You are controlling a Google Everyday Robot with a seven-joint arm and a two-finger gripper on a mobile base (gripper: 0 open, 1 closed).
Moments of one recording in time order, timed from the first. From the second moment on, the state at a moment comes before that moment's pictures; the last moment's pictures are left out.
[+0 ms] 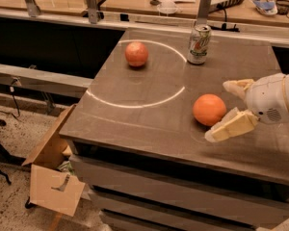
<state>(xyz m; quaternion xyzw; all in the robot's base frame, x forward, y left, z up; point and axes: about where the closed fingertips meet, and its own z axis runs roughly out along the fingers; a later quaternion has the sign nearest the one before) 0.482 -0.181 0.868 -0.49 0.77 0.16 0.38</state>
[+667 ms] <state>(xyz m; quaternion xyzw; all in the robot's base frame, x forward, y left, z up) 0.493 -0.140 0.859 -0.51 0.74 0.20 0.39</state>
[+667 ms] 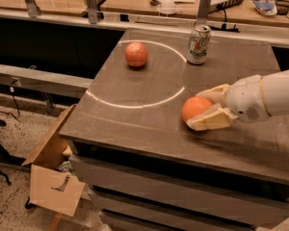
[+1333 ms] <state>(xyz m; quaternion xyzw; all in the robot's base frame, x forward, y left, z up) 0.592 -0.101 0.906 -0.44 0.73 0.17 0.49</state>
